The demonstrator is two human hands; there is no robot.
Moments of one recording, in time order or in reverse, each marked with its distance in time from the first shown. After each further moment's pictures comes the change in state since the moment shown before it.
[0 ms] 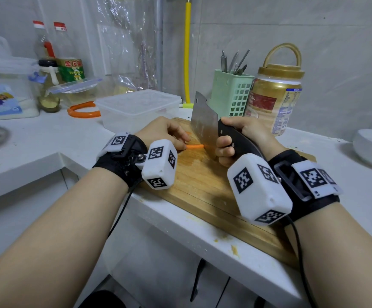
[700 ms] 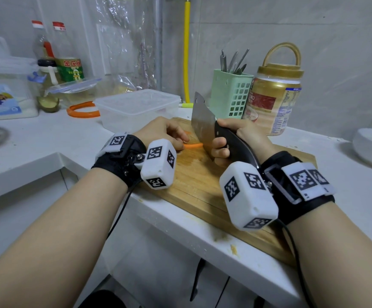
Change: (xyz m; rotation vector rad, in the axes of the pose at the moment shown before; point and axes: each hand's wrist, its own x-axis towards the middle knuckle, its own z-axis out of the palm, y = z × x) left_hand 0.004 -0.007 0.000 -0.012 0.005 0.008; right_hand 0.007 0.006 -0.001 -0.049 0.011 -0.016
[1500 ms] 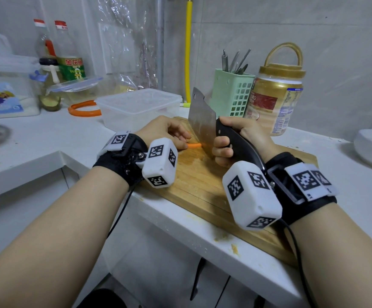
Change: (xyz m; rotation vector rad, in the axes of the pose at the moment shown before) left_hand 0.004 -0.006 0.001 -0.037 0.002 0.035; right_hand -0.006 0.001 0.002 0.076 -0.066 -0.002
